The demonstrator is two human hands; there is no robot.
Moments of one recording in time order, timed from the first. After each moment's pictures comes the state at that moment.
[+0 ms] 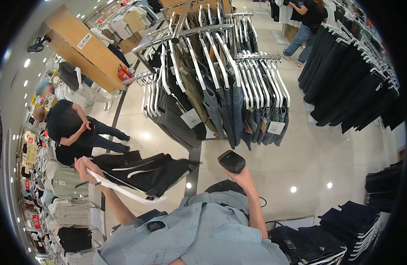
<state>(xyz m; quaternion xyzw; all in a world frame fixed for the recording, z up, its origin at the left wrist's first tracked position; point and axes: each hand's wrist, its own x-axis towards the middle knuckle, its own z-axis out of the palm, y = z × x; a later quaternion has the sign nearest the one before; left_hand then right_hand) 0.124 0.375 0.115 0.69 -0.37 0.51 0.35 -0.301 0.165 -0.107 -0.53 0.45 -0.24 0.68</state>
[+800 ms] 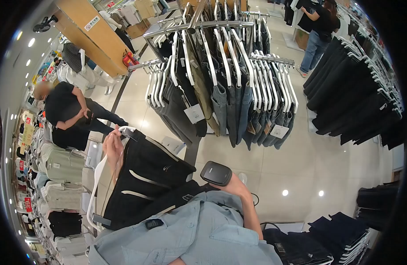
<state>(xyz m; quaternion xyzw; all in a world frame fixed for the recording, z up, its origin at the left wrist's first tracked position) 0.122 0.328 0.044 0.51 -0.37 -0.13 0.77 -0.284 0.178 -0.057 -0.67 0.31 -0.10 0.67</state>
